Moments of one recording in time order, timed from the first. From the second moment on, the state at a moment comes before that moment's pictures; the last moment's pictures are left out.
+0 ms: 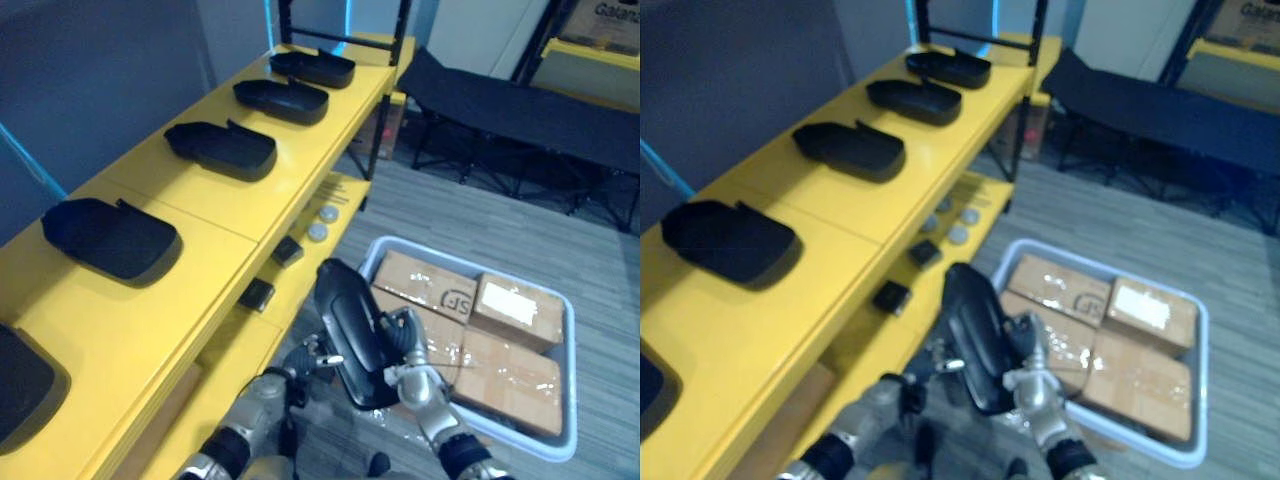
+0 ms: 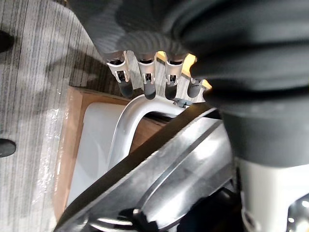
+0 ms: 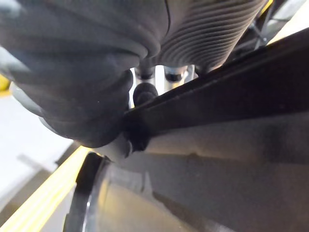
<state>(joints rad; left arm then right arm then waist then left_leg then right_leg) -0.18 0.14 -0.46 0.54 -0.44 0.18 -0.03 -0.16 -0.08 0.25 0.65 -0.41 -0.20 -0.53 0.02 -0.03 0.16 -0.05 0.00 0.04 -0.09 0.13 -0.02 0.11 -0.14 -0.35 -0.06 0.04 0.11</state>
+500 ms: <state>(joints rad) -0.24 0.15 -0.52 0.63 -0.48 0.17 0.00 -0.21 -0.07 0.38 0.72 -0.30 -0.22 -0.54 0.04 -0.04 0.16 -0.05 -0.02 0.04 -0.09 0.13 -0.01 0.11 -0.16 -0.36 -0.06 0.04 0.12</state>
